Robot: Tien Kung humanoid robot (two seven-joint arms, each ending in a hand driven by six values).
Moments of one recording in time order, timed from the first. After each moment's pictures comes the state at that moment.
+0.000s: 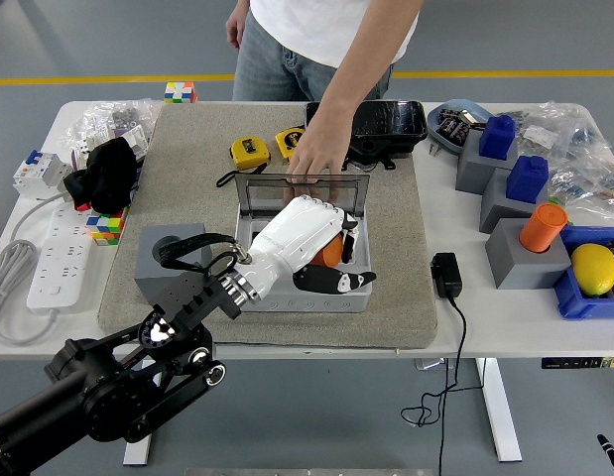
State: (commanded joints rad) left arm -0.48 0.09 -0.67 -1.25 2.12 0.36 -0.06; right arm 0.13 -0.16 1.21 0.18 -1.14 -0.20 0.04
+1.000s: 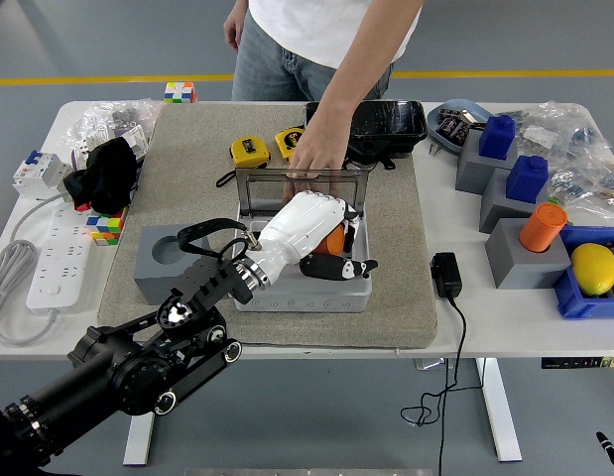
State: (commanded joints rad) left arm -0.55 0.00 -0.69 -1.04 2.05 0.35 -0.12; right arm 0.13 -0.16 1.20 0.18 -1.14 -0.19 0.04
